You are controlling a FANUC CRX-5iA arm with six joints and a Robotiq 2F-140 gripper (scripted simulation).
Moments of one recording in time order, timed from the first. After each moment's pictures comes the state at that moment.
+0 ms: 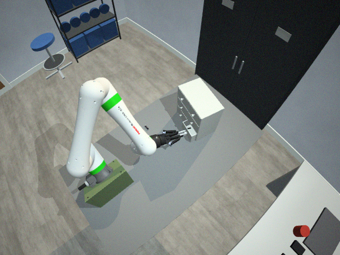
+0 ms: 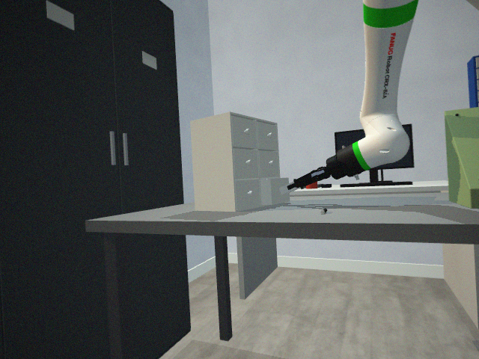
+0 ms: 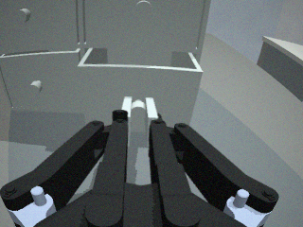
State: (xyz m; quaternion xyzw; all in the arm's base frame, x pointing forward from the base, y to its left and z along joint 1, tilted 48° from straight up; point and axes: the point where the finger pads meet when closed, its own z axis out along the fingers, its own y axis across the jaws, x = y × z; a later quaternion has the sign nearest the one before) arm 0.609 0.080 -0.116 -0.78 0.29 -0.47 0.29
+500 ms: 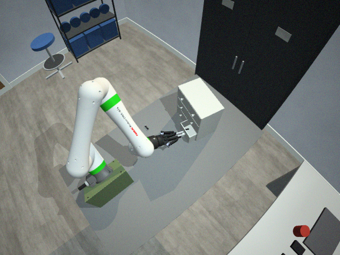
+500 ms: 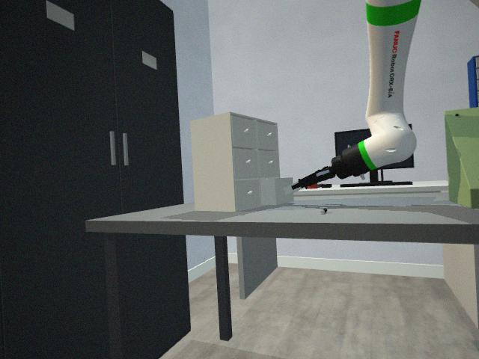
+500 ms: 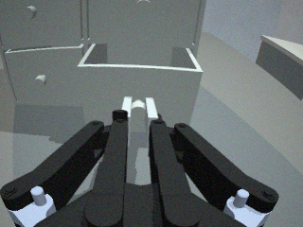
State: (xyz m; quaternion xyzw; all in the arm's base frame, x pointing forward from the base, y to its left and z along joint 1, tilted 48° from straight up) arm 0.592 0.081 -0.113 -0.78 0.29 -0.47 0.29
